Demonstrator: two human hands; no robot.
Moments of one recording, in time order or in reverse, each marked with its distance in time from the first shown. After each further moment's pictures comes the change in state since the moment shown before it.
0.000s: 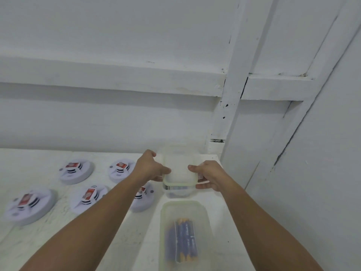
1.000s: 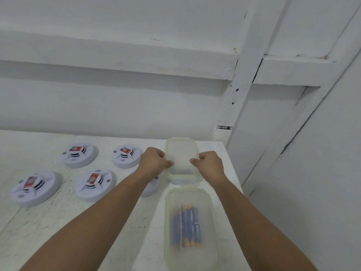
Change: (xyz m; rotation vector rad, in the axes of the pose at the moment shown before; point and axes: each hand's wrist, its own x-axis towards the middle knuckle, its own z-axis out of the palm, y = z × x) left_hand -0.005 -0.024 0.008 0.148 0.068 0.014; right_hand 0.003 0.019 0.028 -0.460 0.236 -0.262
